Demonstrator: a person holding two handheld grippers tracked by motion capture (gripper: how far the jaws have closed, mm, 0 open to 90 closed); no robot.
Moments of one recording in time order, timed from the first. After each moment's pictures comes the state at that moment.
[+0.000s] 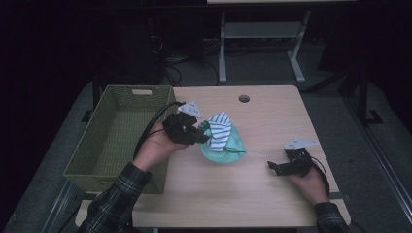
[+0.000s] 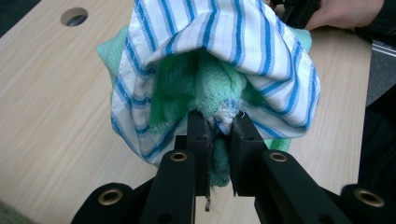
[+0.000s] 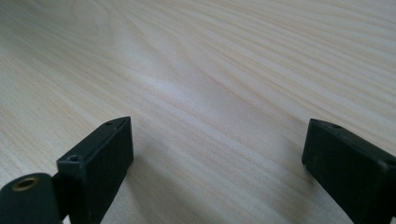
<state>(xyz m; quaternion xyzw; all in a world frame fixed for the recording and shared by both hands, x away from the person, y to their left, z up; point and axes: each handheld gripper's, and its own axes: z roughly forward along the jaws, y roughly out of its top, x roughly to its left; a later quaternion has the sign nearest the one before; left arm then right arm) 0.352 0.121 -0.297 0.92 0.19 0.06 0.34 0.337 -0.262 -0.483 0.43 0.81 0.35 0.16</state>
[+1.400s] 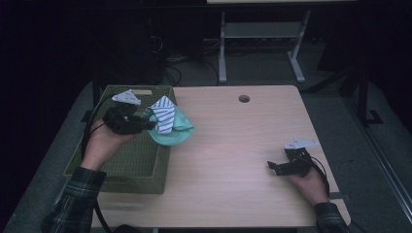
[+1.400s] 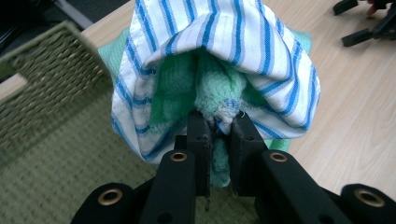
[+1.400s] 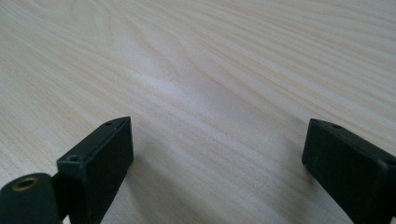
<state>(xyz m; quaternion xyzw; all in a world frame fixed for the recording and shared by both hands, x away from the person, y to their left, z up) 0.355 0.254 -0.280 0.87 0.33 0.14 0.34 0.337 -0.262 -0.483 0.43 0.81 0.35 0.16</state>
